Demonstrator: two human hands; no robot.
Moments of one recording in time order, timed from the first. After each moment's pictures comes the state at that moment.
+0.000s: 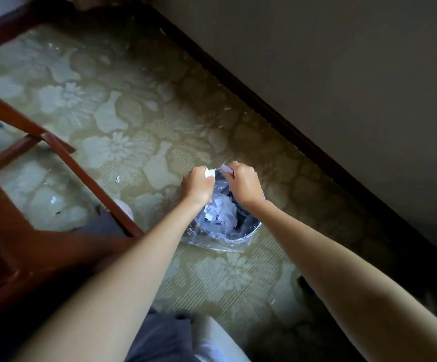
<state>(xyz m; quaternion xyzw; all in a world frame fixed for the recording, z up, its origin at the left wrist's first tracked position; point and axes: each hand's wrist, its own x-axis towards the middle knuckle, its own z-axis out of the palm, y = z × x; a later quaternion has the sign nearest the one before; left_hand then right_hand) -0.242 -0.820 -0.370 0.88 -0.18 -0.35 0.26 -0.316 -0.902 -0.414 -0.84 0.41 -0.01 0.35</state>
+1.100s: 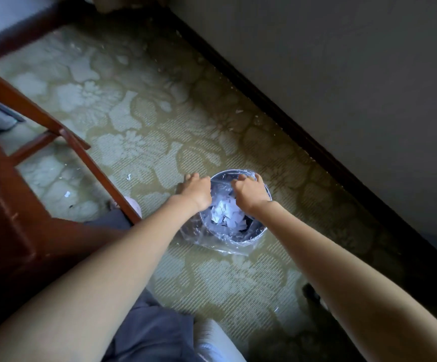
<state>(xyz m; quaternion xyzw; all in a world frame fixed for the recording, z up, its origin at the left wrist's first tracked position) -0.232 -0.804 -0.363 0.87 -0.34 -0.36 -0.05 -0.320 -0.901 -0.415 -0.93 0.24 0.24 0.14</state>
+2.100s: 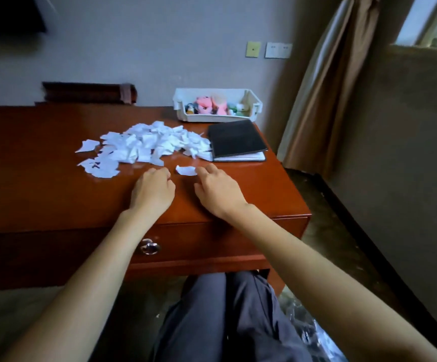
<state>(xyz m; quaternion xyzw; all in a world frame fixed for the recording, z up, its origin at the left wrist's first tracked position) -0.183 -0.365 -0.105 0.97 0.03 0.11 0.20 -0.188 -0.503 -0.110 -0.97 -0.15 -0.11 0.14</state>
